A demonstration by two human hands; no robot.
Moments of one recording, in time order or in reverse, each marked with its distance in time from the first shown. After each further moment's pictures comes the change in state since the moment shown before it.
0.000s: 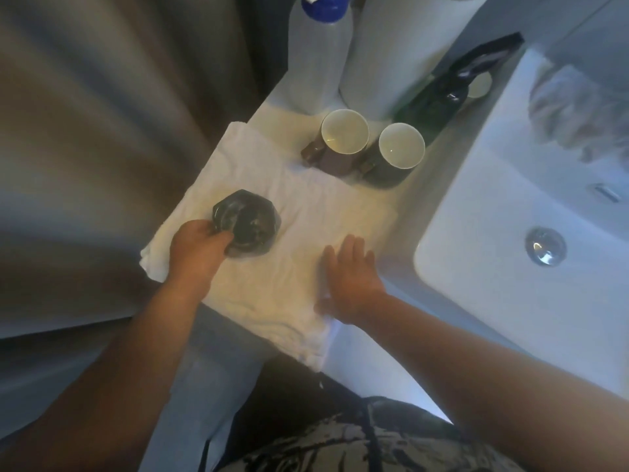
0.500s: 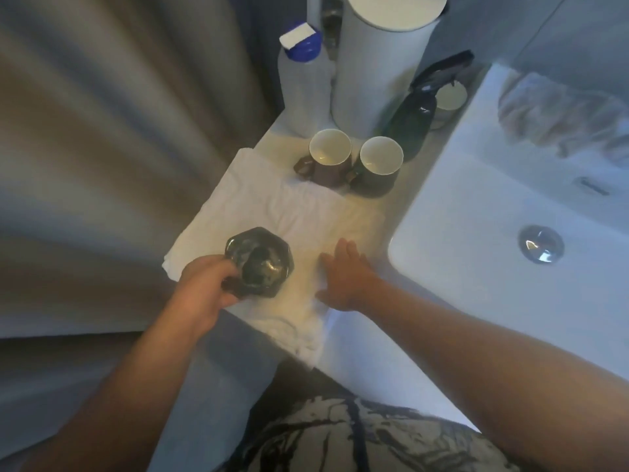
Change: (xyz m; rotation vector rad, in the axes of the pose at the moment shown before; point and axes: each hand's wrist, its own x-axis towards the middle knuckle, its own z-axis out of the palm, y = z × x) left_hand -0.101 0.011 0.009 -0.296 -0.028 -0.098; right_hand -0.018 0.019 -0.014 0.214 0.004 -0.092
